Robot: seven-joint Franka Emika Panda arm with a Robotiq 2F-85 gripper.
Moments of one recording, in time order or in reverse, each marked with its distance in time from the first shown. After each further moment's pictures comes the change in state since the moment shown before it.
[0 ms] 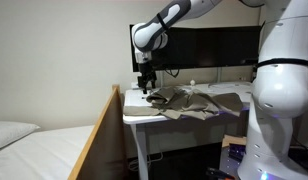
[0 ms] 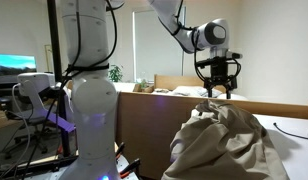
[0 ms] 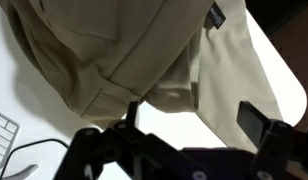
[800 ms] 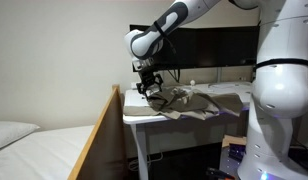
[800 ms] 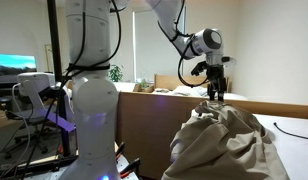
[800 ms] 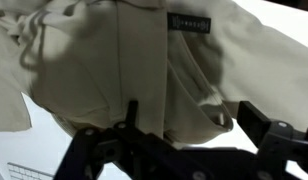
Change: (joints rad) arm 0.027 0.045 0.024 0.004 -0.146 -0.107 0.692
